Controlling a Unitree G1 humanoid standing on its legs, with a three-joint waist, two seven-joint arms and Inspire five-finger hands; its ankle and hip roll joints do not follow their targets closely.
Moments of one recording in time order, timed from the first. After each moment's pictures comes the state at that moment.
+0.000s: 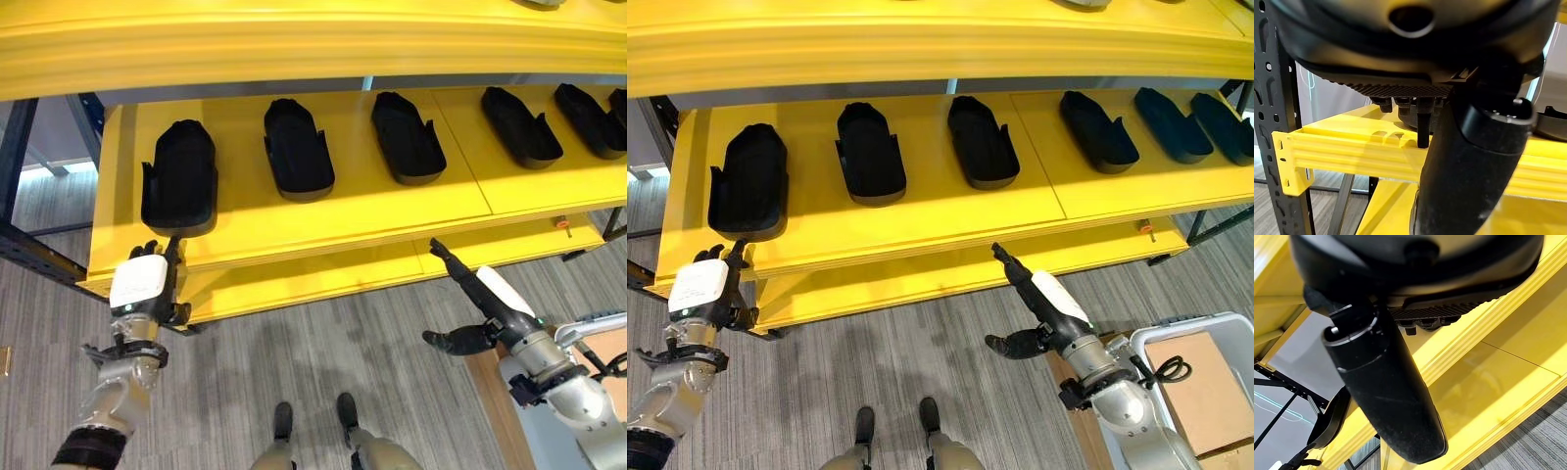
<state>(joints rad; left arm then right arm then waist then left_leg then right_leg) -0.10 0.74 -0.08 0.36 0.67 0.06 0.36 0.23 -0.75 0.02 -0.28 -0.07 -0.17 0.08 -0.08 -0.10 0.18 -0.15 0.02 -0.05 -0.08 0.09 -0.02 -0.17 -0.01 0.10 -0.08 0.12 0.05</state>
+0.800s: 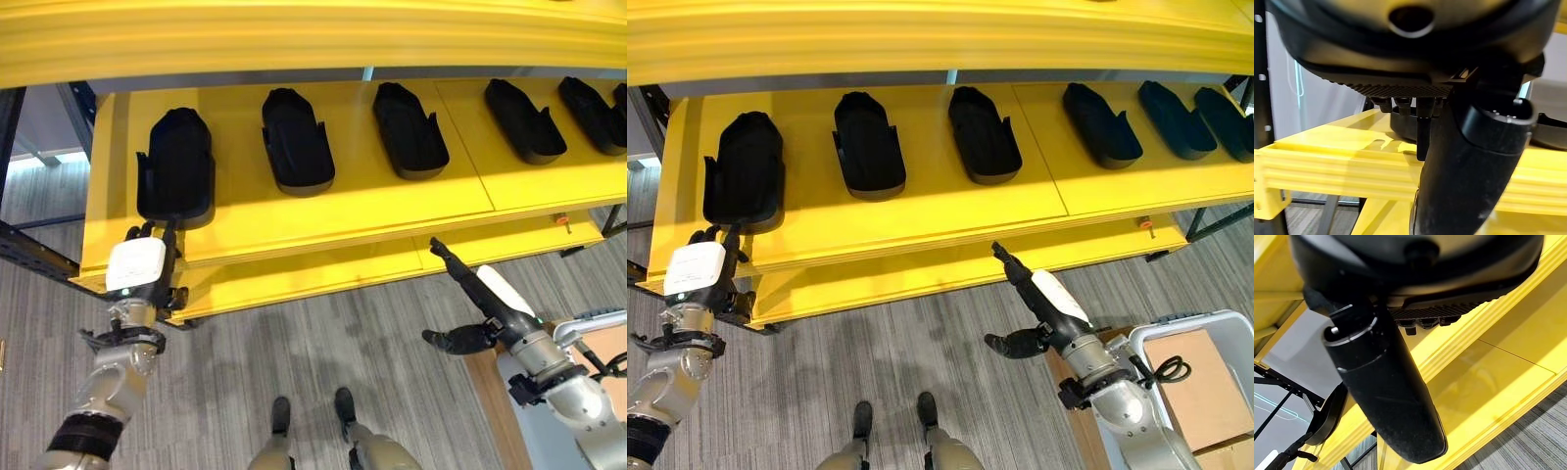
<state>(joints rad) -0.13 0.78 -0.10 0.31 0.67 0.06 0.36 0.23 -0.75 0.02 -0.28 -0.08 -0.17 0.07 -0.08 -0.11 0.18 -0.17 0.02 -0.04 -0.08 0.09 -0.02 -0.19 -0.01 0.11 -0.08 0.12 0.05</state>
